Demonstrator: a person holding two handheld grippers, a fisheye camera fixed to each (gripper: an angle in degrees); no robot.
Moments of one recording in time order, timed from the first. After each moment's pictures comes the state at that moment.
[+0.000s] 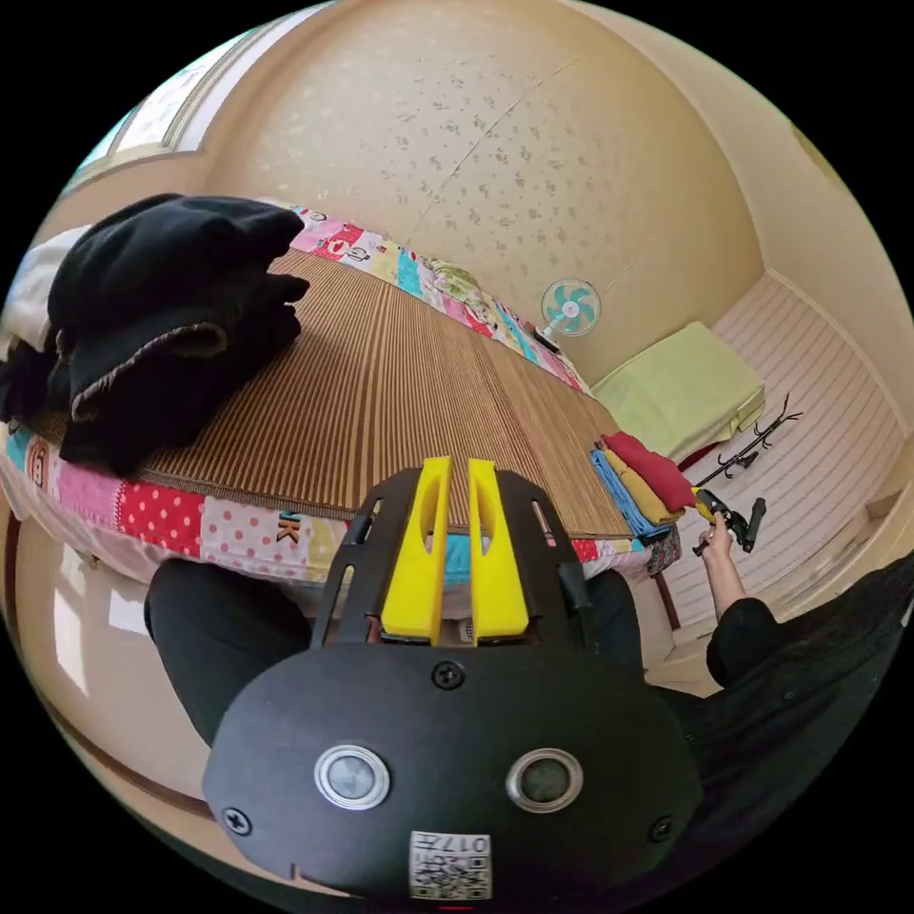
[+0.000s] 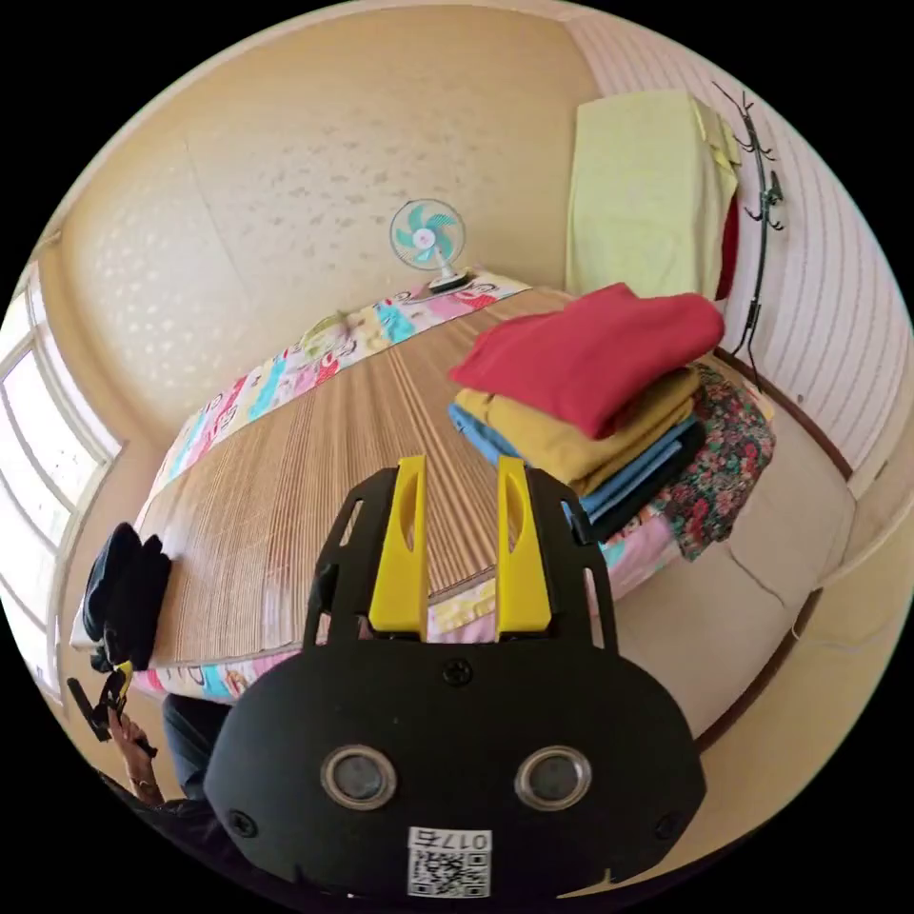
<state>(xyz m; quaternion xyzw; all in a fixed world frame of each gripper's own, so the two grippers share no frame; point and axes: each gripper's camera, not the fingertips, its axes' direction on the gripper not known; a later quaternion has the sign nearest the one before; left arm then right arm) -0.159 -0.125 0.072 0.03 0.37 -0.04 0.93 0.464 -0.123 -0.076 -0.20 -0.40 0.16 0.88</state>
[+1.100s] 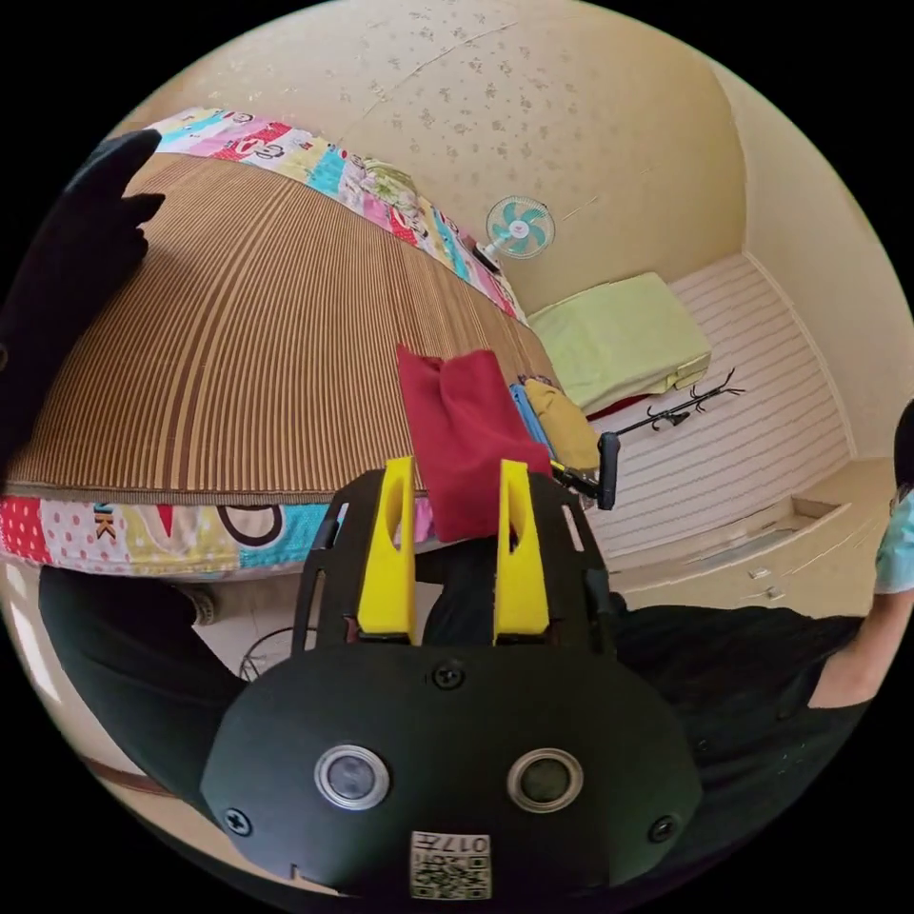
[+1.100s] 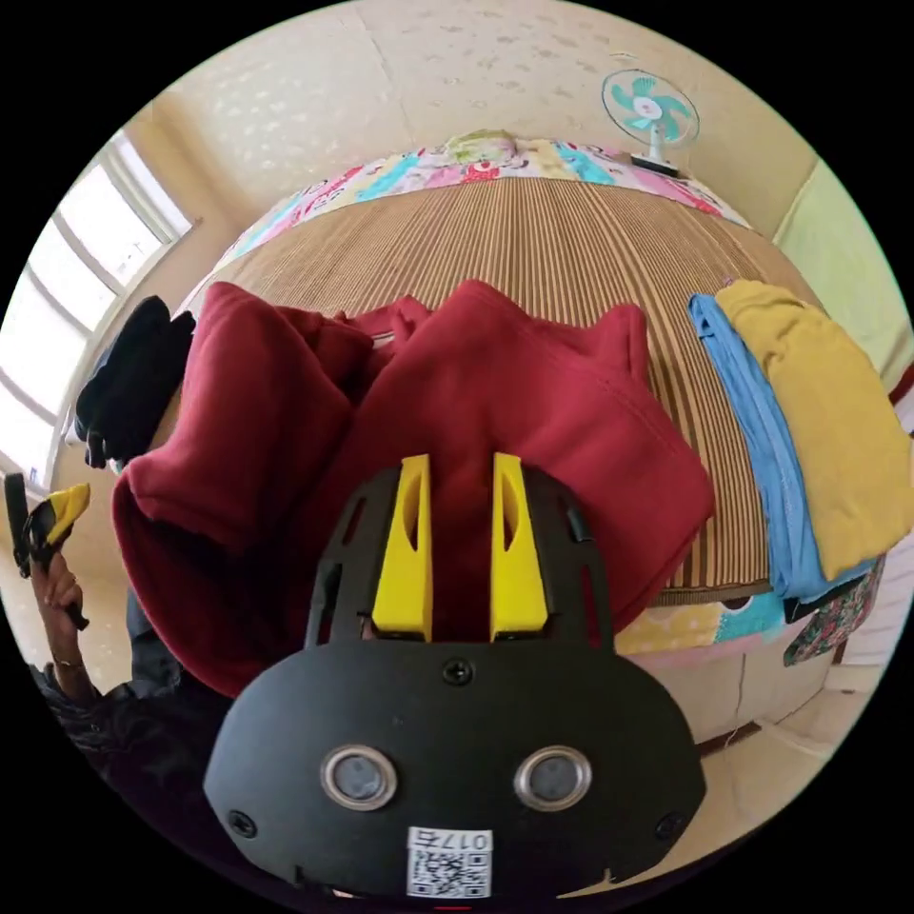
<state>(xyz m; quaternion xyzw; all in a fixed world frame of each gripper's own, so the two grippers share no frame) -0.049 -0.137 0.070 -0.11 0.48 0.00 0.87 0.193 -0.066 -0.256 -0.26 -0.57 -0.15 0.77</state>
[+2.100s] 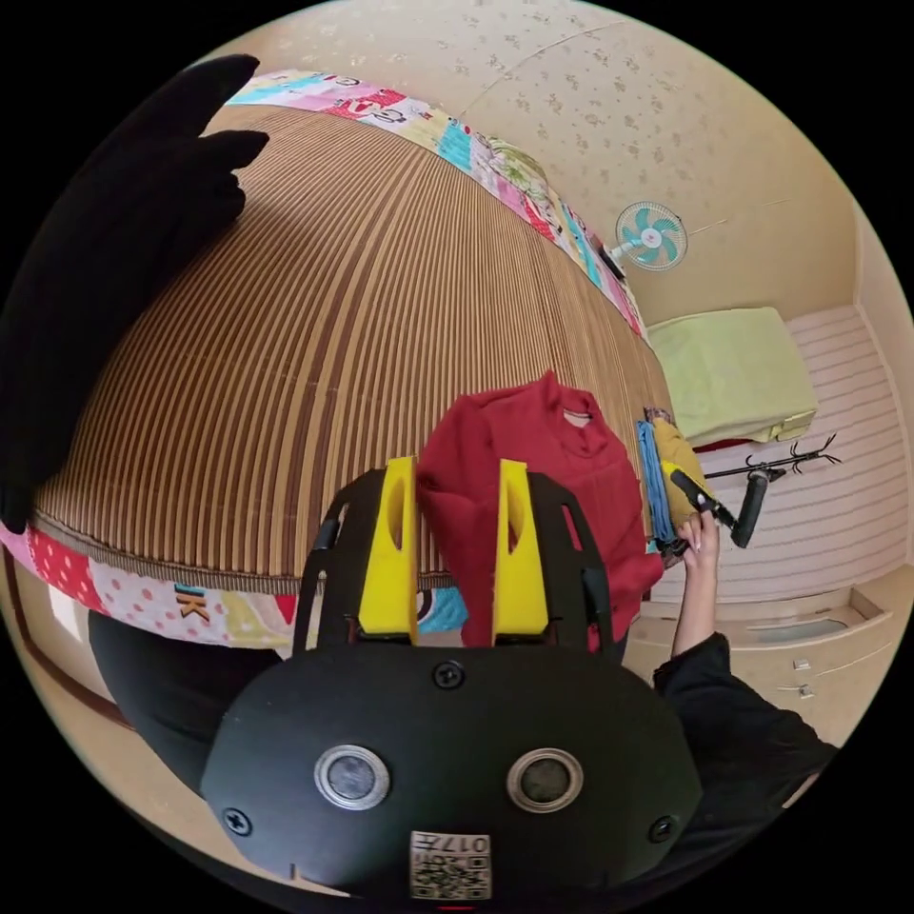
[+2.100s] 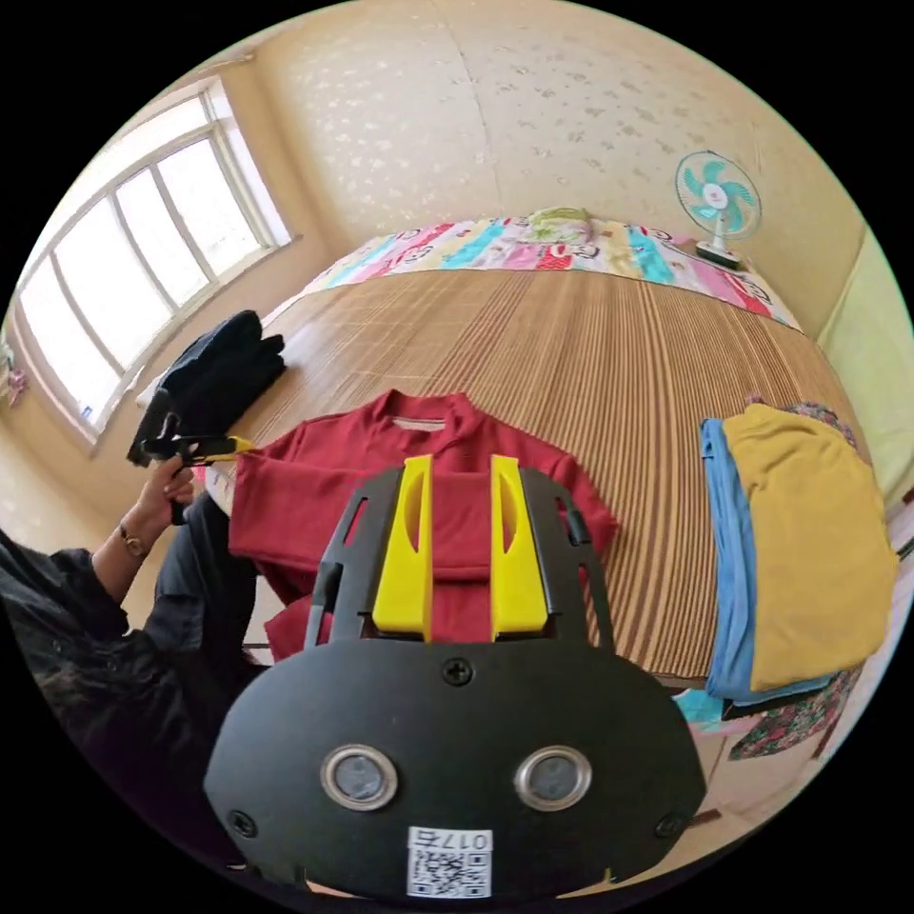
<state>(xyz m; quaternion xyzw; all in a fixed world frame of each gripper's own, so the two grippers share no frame) -0.063 -0.202 0.190 -0.17 0.35 -0.06 0.92 0.177 -0.133 -0.259 -0.21 -0.61 -0.15 0.75</state>
